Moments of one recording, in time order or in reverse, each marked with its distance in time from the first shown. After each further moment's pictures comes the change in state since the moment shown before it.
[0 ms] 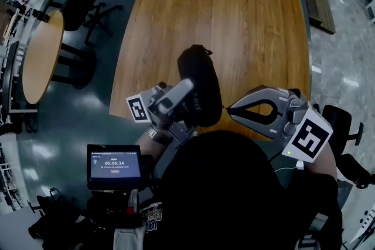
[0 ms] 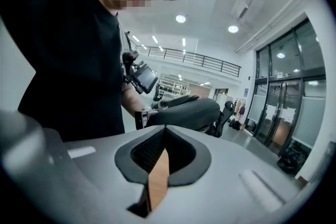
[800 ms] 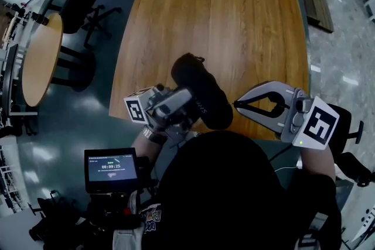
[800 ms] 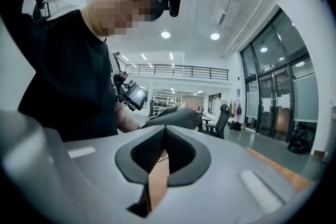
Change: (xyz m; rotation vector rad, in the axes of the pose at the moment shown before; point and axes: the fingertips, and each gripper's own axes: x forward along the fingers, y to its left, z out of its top) left arm -0.003 -0.006 -0.021 0.083 0.161 -0.024; right arm -0.022 -0.018 0.010 0.203 -0.196 -0.062
